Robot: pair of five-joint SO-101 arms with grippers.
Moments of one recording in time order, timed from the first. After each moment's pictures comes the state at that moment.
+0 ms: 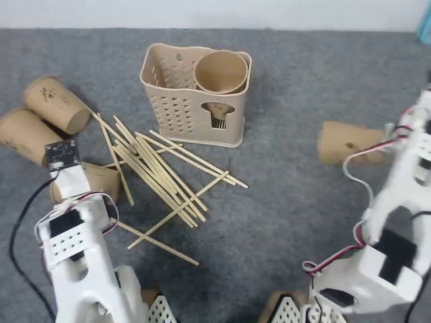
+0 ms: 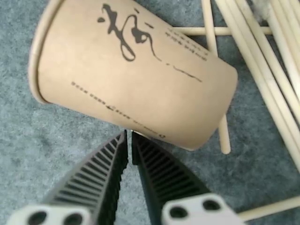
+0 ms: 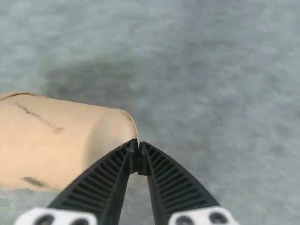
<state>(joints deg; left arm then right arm) -34.1 -46.8 73.9 51.2 -4.4 30.2 2.6 4.8 63.4 8.0</state>
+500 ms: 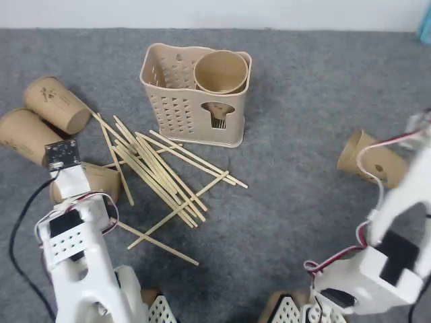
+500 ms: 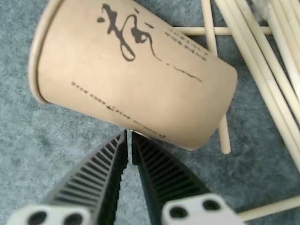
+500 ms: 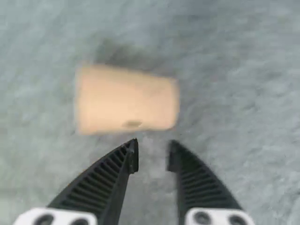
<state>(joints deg) -34.1 -46.8 73.9 51.2 -4.4 26.9 2.6 -17.2 94.1 9.5</state>
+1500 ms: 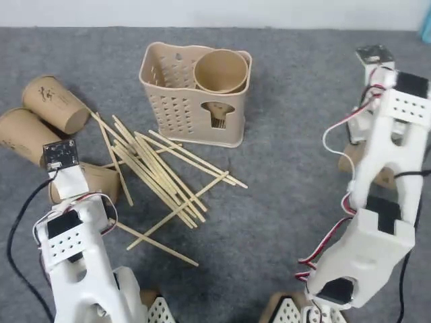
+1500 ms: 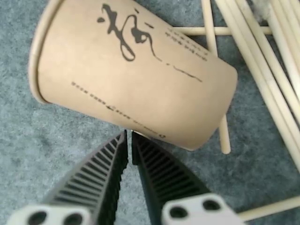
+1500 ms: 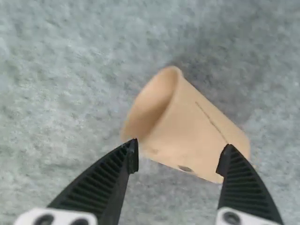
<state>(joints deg) -34.1 -46.8 73.9 51.2 -4.4 16.8 20.5 -24.9 92.5 27.1</state>
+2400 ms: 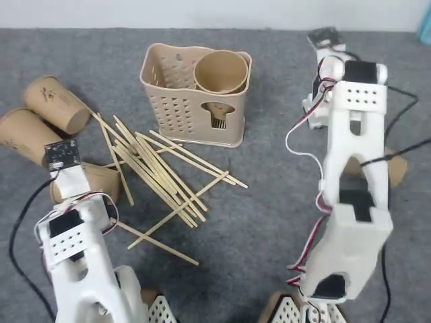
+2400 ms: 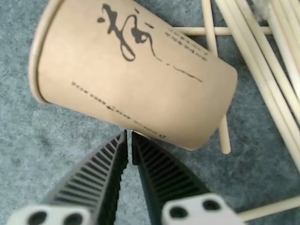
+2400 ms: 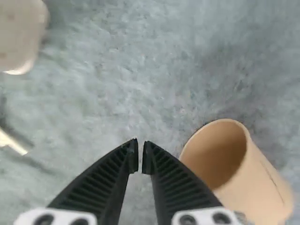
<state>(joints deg) -34.1 -46.8 73.9 51.2 -4.4 2.2 24.9 -30.6 91.5 17.9</state>
